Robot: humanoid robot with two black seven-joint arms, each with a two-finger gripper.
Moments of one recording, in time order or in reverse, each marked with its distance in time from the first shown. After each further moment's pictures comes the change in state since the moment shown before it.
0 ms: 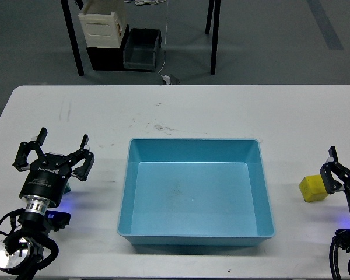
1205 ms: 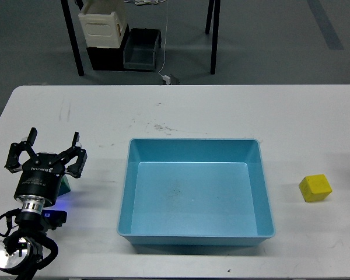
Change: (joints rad) left arm -0.004 0.000 -0.004 0.004 0.000 -0.007 -0.097; right arm 0.439 -0.435 0.013 -0.182 -0.800 -0.040 0.006
